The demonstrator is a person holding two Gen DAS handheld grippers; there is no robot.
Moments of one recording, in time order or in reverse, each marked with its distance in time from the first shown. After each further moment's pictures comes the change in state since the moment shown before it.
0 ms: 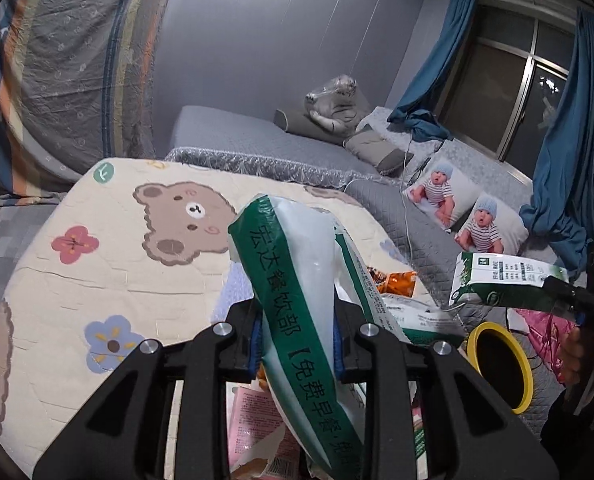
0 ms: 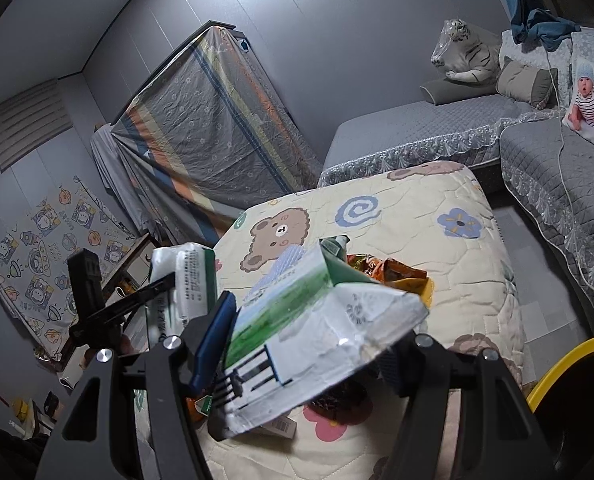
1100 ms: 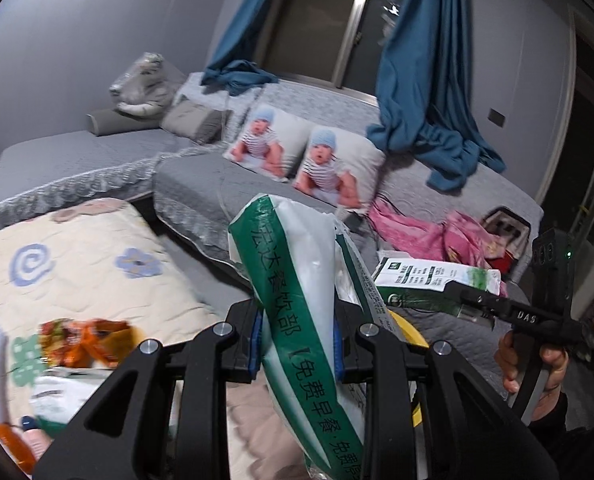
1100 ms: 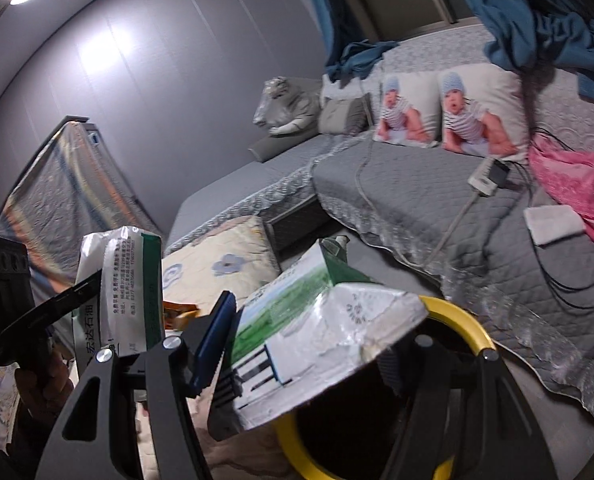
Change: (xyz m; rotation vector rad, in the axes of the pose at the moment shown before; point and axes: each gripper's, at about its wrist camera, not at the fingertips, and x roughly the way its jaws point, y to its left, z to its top) left arm 0.118 -0.322 -0.027 0.354 0.146 -0.497; right arm -0.199 -0.162 -0.083 0.286 -0.260 -0.531
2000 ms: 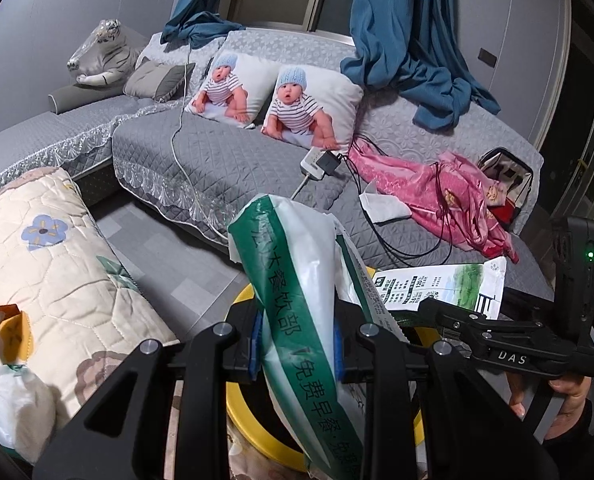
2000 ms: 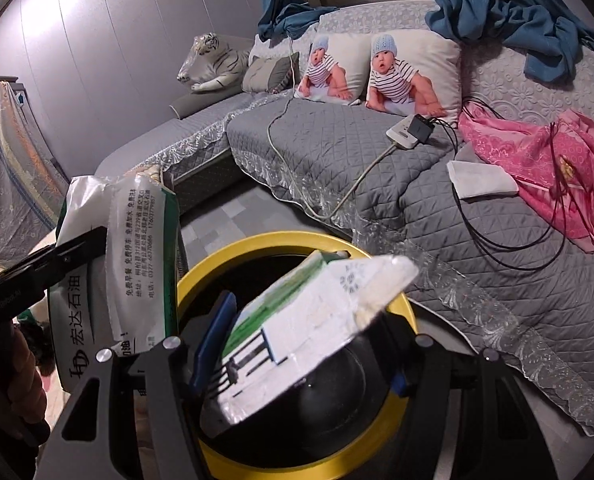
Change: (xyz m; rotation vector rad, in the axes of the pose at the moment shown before) left arm 0.135 -0.061 -0.045 0.066 0.163 -0.036; right arm 0.048 -0.055 -0.043 -0.037 0.138 -0.297
